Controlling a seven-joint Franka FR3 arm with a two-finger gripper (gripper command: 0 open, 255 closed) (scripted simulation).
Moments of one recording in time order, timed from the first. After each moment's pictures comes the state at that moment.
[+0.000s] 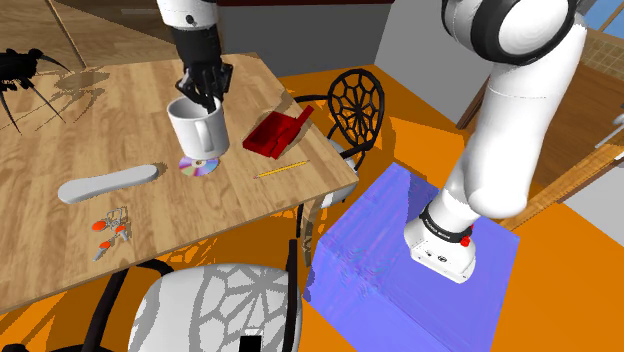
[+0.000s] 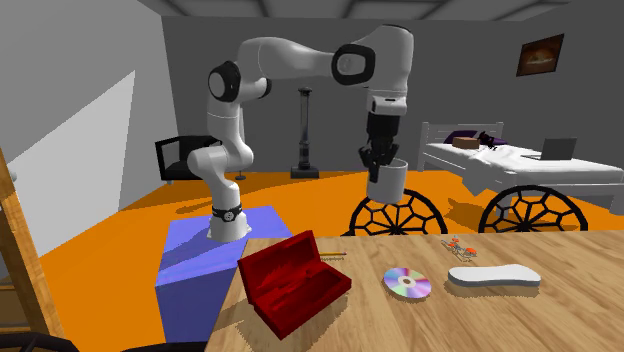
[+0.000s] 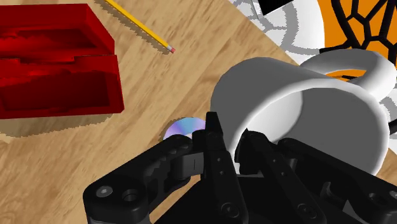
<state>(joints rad) 0.29 0.31 0.32 -1.42 -0.04 1.64 0.37</state>
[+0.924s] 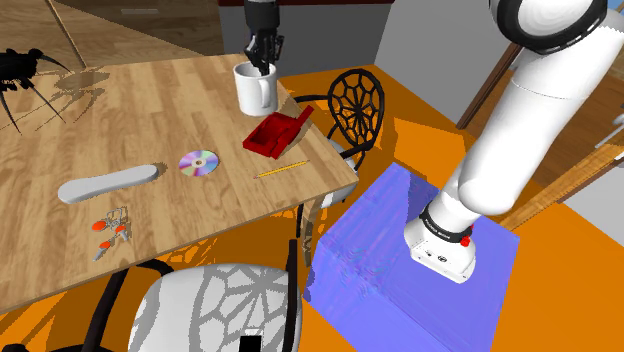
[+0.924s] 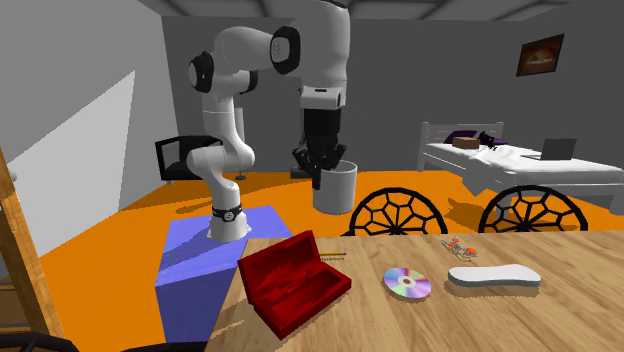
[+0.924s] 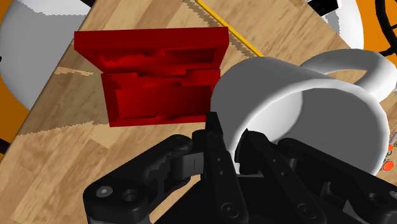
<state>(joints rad) 0.08 0.14 0.21 -1.61 0.00 1.66 0.05</state>
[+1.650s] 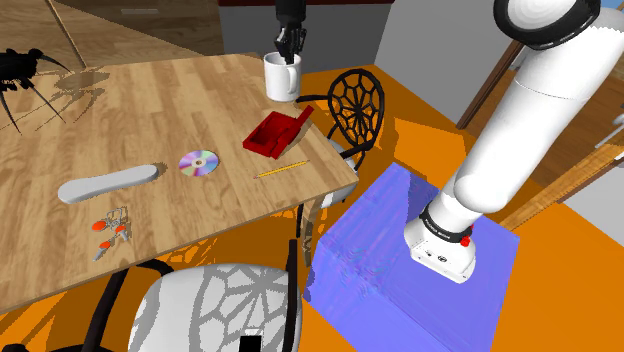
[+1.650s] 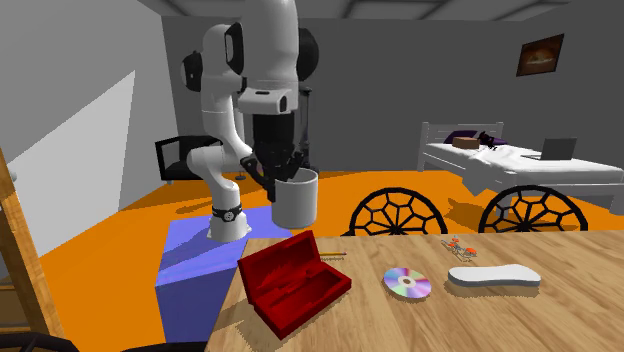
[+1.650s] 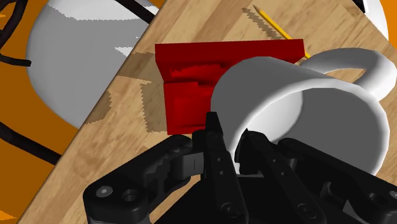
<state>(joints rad) -0.02 0.12 0.13 -1.65 0.00 1.67 -0.13</state>
